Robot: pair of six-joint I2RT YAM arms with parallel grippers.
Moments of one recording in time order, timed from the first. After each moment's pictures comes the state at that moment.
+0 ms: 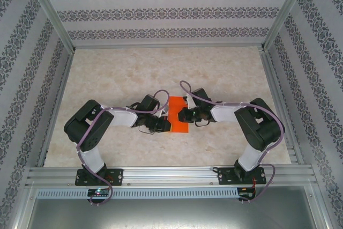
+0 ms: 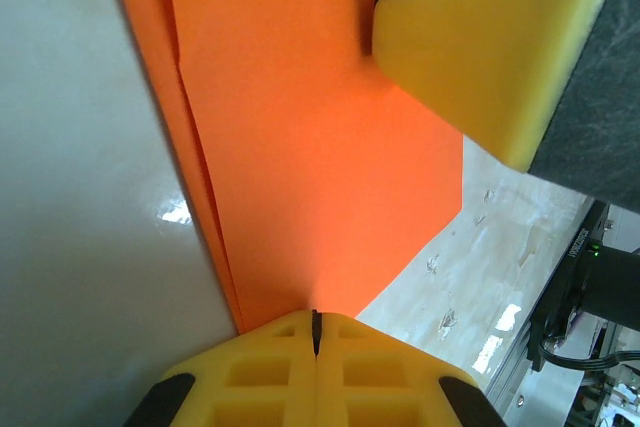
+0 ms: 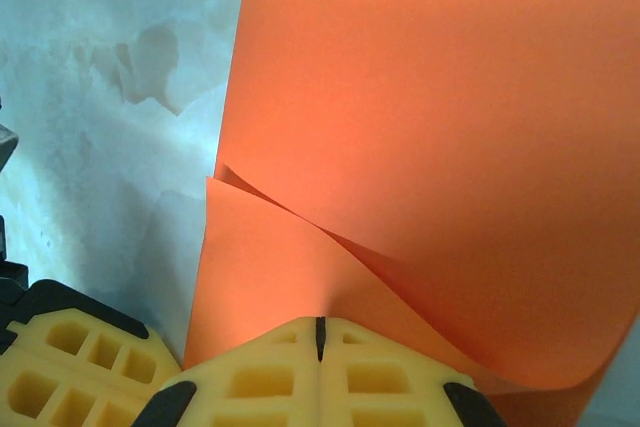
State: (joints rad) left arm -0.61 1.77 0.76 -0.01 0.65 -0.64; right arm 0.52 1.72 0.74 -0.01 -0.49 0.53
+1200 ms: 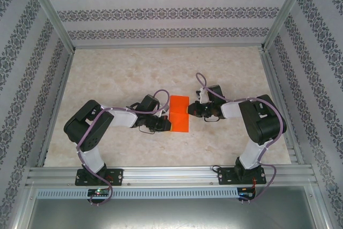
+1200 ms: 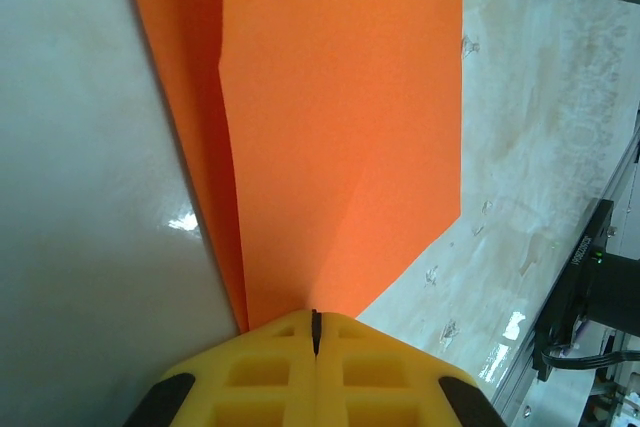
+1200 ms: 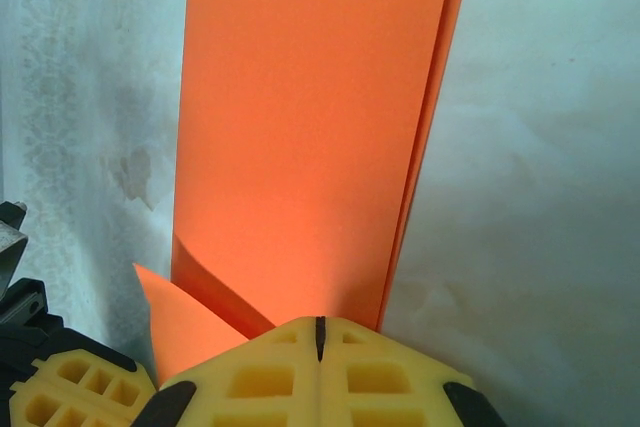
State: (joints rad) left arm -0.61 1.77 0.75 0.02 0.63 -0.64; right arm 0.30 1.76 0.69 0.15 -0.66 0.53
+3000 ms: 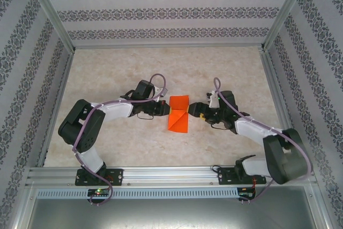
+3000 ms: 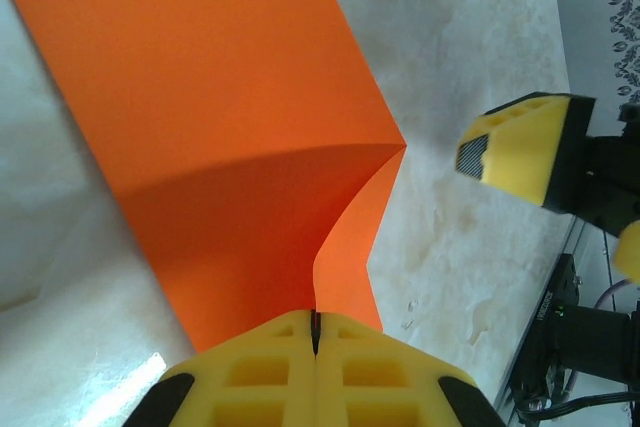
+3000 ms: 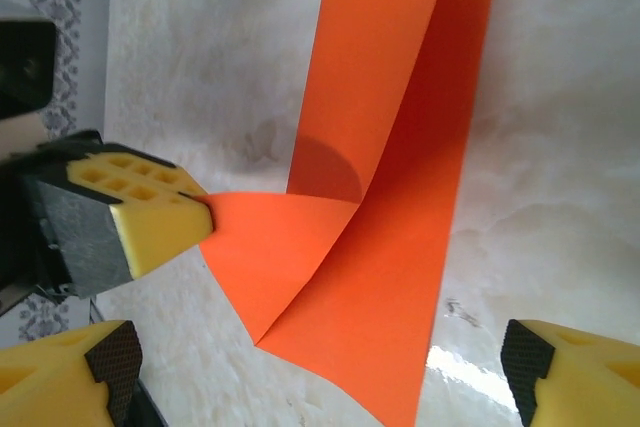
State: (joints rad) left arm -0.51 1.72 0.90 -0.03 0.64 -0.50; right arm 0.32 1.33 0.49 0.09 -0.65 0.71
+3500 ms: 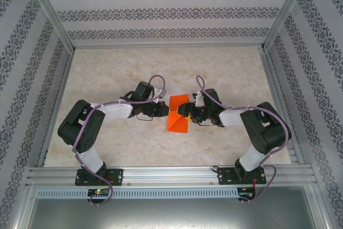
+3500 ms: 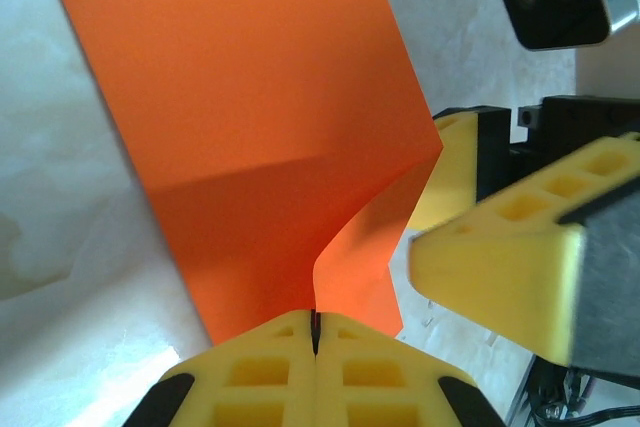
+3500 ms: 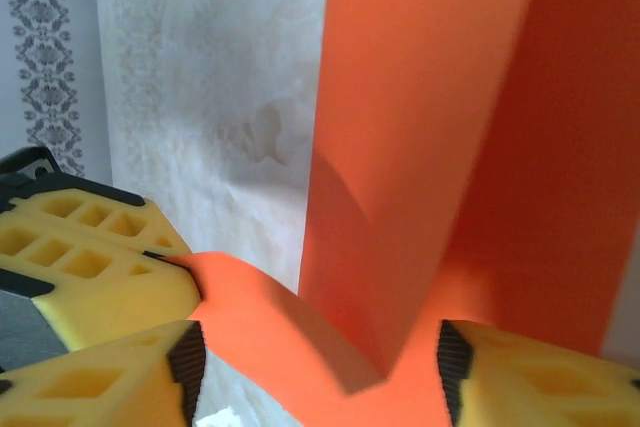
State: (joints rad) left arm -0.51 1.72 0.88 -0.03 0.61 -0.50; right arm 0.43 1.66 0.59 0.32 -0.68 0.87
